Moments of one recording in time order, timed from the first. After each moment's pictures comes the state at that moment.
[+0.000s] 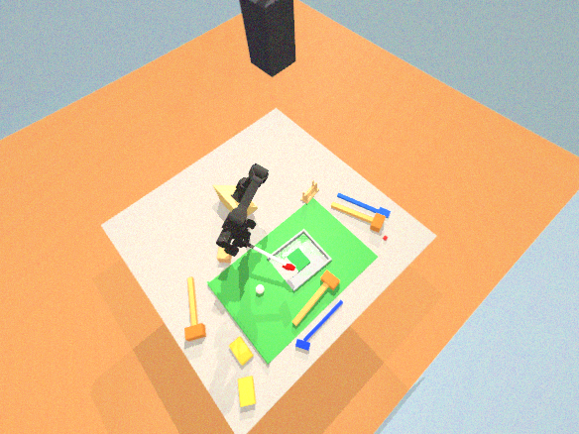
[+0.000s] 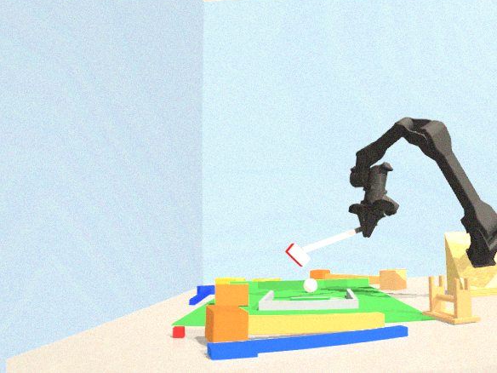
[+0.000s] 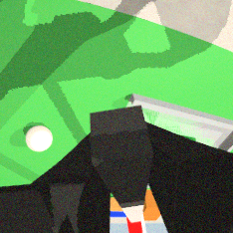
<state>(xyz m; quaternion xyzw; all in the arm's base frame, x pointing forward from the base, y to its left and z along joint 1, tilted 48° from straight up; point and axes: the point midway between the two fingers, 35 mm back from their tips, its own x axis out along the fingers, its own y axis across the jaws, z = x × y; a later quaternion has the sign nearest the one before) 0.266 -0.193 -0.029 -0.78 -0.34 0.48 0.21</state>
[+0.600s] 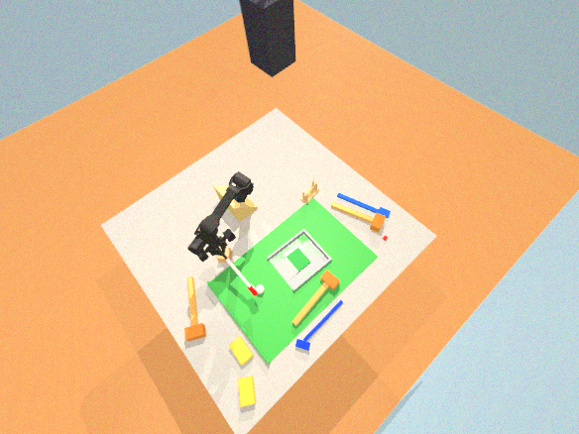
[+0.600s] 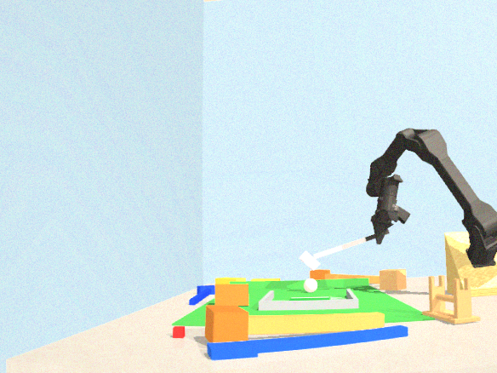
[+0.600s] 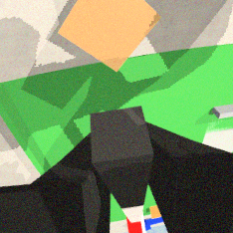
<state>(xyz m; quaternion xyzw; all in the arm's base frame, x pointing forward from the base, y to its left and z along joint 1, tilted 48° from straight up) 0.208 -0.249 -0.122 -0.73 -0.21 0.55 0.34</state>
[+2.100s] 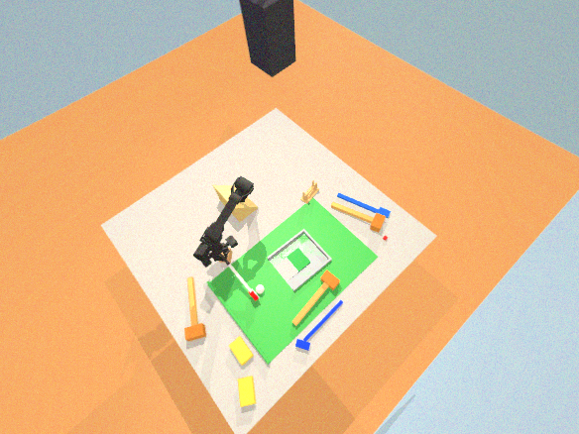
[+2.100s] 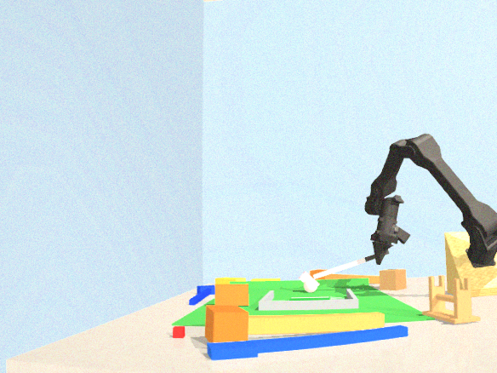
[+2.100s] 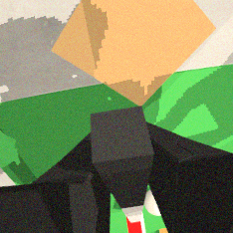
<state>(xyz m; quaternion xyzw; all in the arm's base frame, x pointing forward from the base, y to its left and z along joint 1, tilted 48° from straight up) 0.214 -0.205 -0.171 -0.73 -0.20 0.55 0.34</state>
